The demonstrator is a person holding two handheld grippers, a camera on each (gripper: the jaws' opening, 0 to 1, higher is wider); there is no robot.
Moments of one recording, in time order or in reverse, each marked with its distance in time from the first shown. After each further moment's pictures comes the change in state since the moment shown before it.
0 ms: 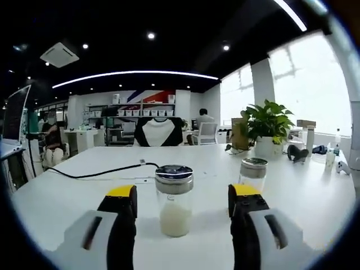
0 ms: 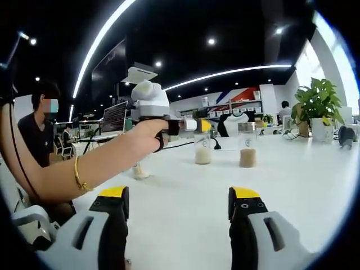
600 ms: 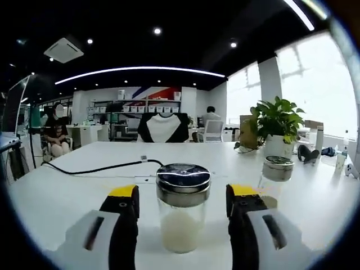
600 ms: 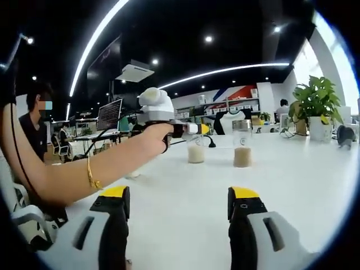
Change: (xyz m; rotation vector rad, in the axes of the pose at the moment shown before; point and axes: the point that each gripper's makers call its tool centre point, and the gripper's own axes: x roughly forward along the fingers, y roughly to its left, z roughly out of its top) left arm 0.044 0.012 -0.015 -0.024 0.019 0.040; right arm 0.010 -0.019 -0.002 0.006 0.021 -0.025
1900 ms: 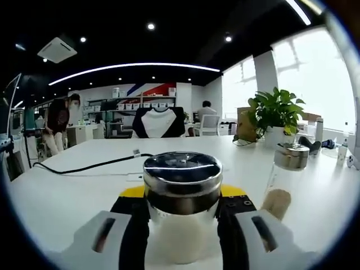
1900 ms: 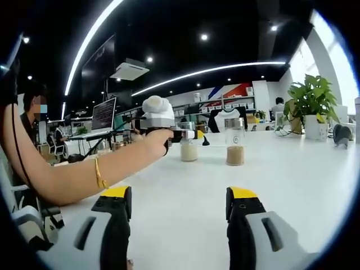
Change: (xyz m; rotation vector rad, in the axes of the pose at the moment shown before) left arm 0.027 -0.002 -0.019 0.028 0.031 -0.035; right arm -0.001 -0.013 -0.001 0.004 0.014 -0.037
